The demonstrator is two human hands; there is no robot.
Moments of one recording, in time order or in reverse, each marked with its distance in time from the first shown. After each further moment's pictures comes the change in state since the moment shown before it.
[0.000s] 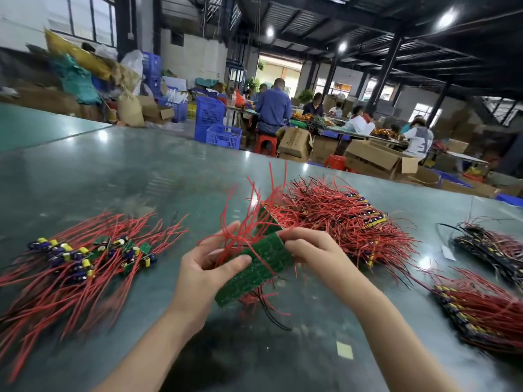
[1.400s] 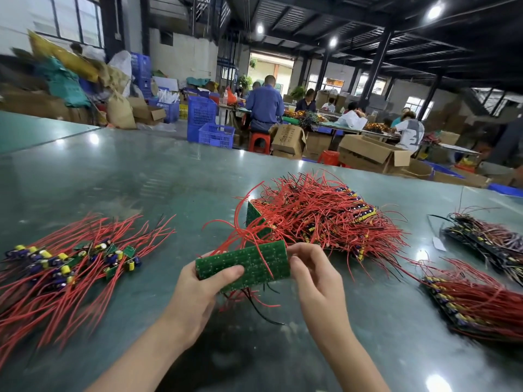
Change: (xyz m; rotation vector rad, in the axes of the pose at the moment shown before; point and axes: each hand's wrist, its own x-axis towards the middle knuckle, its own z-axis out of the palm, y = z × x) left_hand -0.005 -0.023 0.000 -0.096 -0.078 -0.172; right_hand -0.037 0.052 0.023 0.081 0.473 -0.182
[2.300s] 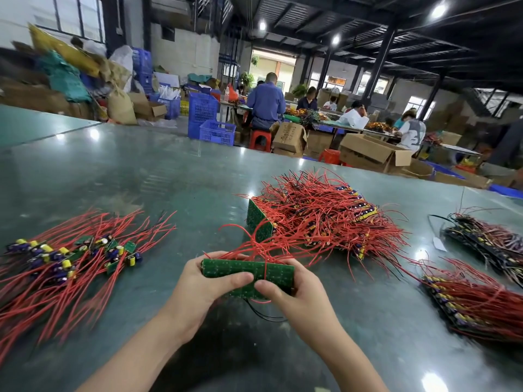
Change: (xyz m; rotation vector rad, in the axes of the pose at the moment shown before) left_hand -0.005 0.012 0.006 0.130 -0.066 -0.027; right_hand -0.004 0.008 0.007 -0.029 -0.280 0.170
